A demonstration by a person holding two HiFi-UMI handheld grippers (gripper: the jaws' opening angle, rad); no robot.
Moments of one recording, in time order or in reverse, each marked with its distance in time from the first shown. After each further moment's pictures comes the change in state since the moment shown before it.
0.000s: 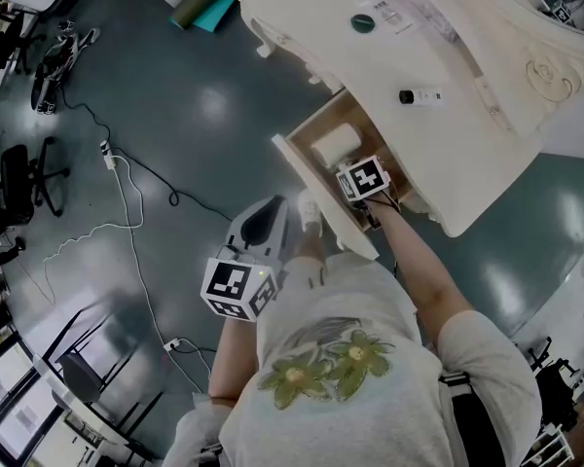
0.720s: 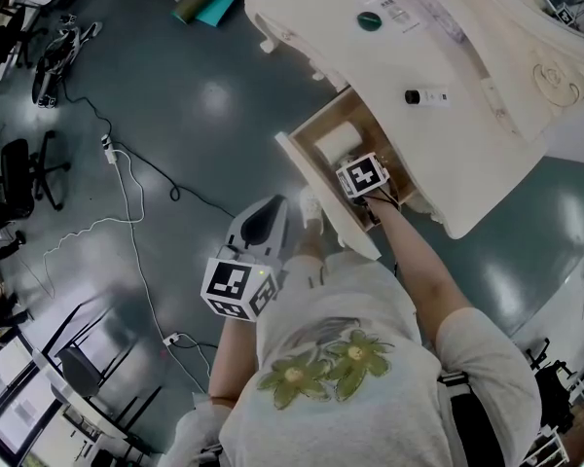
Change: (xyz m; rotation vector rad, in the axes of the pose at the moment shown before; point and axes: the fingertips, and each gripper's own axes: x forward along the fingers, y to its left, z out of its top) left arm 0.001 0.007 -0.003 -0.014 0.012 0.018; right arm 0.020 -0.010 -0.004 -0.037 0.048 -0.043
